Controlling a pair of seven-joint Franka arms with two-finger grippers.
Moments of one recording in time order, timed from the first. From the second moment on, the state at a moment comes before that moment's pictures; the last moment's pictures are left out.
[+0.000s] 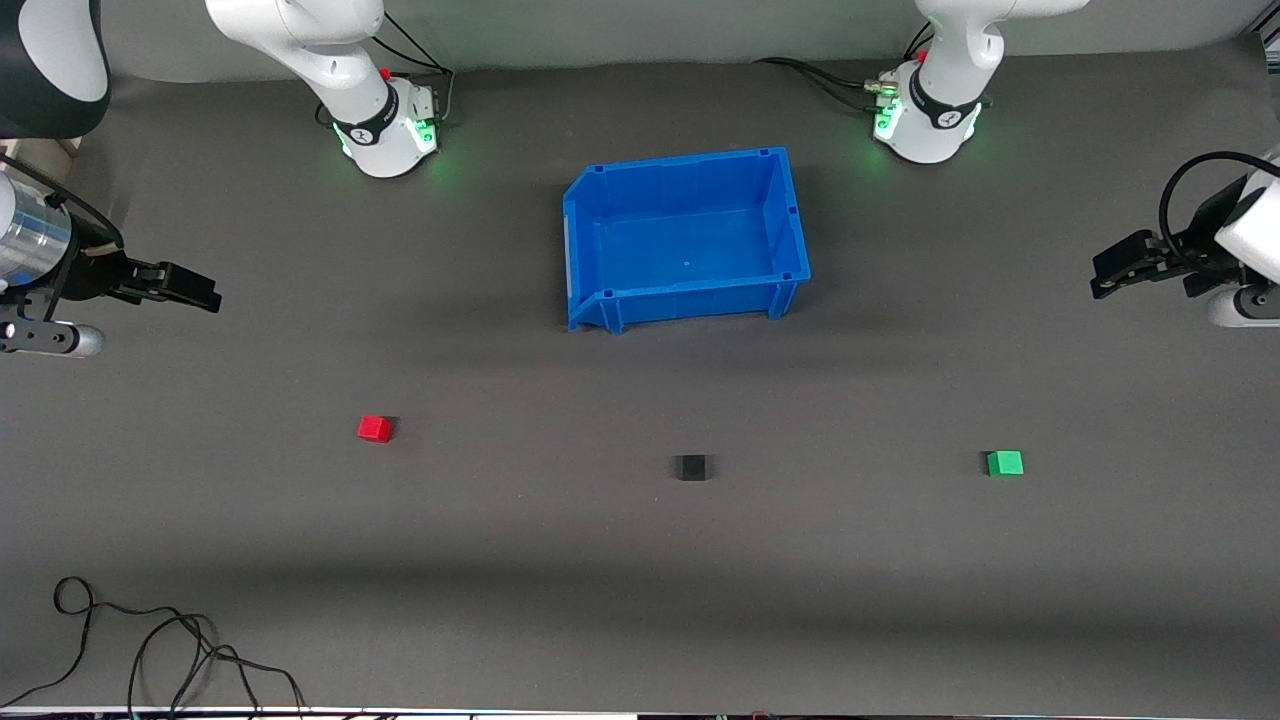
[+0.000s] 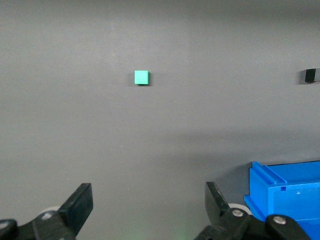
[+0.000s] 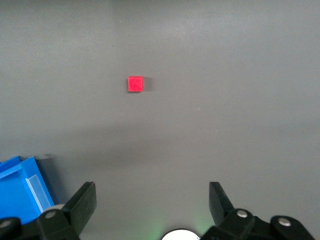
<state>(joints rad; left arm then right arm) 0.01 0.00 -0.03 -1.61 0.00 1.58 -0.03 -0.02 0.03 0.02 -1.64 -0.02 1.53 0.15</state>
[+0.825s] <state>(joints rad) 0.01 0.00 -0.03 -1.61 0.00 1.58 -0.27 -0.02 0.04 0.02 -1.63 -0.02 1.55 0.15</state>
